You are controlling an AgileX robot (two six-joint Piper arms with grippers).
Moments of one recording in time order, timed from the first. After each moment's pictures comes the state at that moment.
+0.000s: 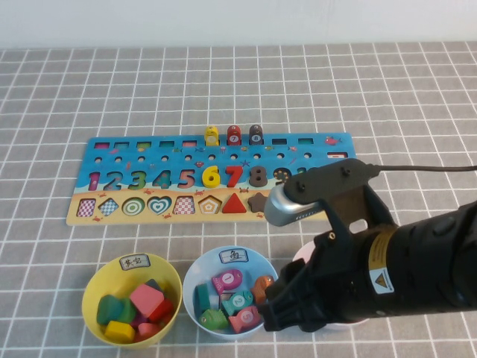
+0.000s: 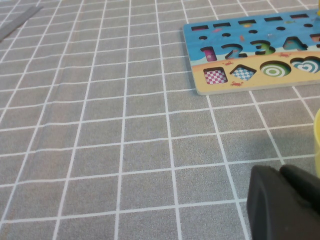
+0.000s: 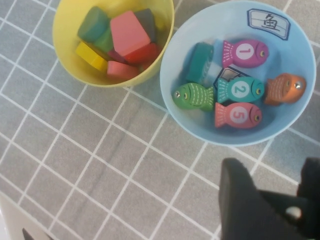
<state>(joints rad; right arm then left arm) 0.98 1.31 -1.00 0.00 0.67 0.49 -0.08 -0.01 0.03 0.06 0.37 0.00</state>
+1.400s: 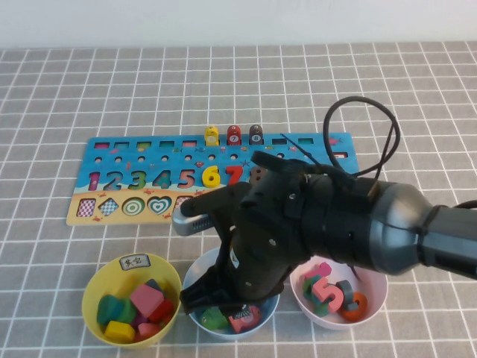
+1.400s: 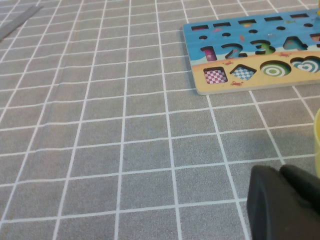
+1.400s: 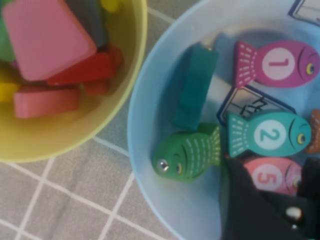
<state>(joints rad) 0.98 1.86 -1.39 -0.05 0.87 0.55 -0.08 -0.01 0.03 0.06 0.37 0.00</state>
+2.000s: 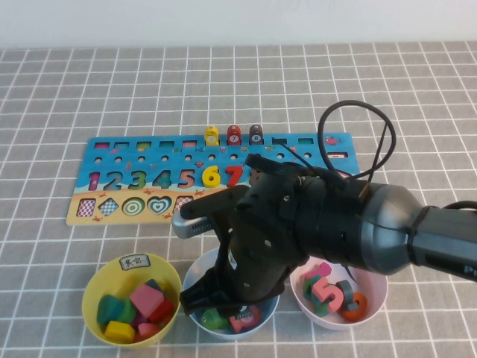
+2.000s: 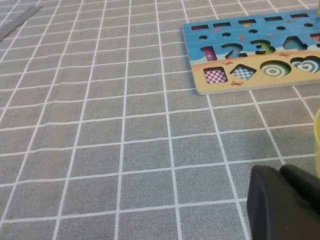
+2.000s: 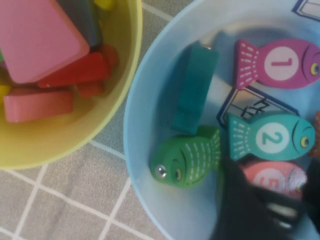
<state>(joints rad) 0.98 1.88 -1.40 -0.05 0.87 0.55 -0.08 -0.01 0.03 0.06 0.37 0.00</state>
